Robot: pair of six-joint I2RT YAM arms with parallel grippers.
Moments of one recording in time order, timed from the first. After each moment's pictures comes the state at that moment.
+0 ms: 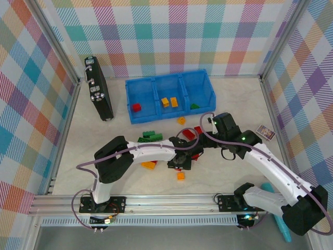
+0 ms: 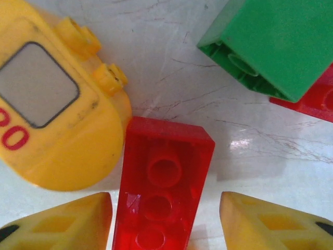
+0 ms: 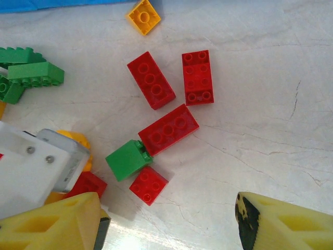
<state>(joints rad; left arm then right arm) -1.14 1.96 1.36 -0.81 -0.11 -1.02 0.56 1.03 0.90 -0.79 0.03 0.34</state>
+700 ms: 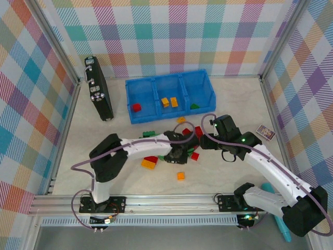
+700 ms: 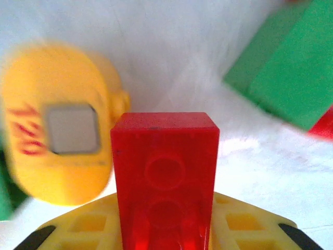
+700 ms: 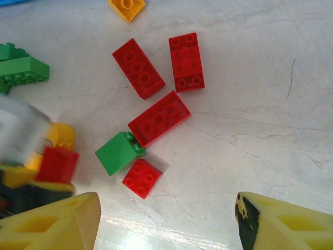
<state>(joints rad) -1.04 1.89 1.39 -0.86 -0.13 -0.91 0.55 1.02 0.86 -0.80 0.04 0.39</state>
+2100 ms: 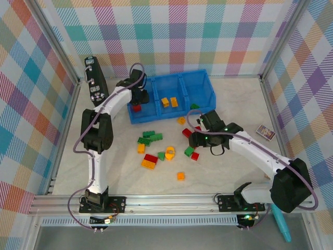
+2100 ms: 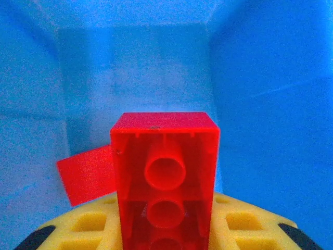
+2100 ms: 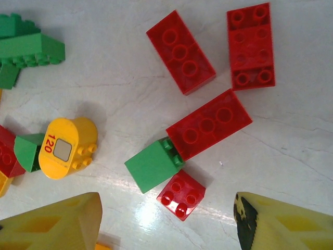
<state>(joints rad) -0.30 2.16 1.86 -0.75 -0.05 -0.40 0.60 1.29 0.92 -0.70 -0.08 0.41</state>
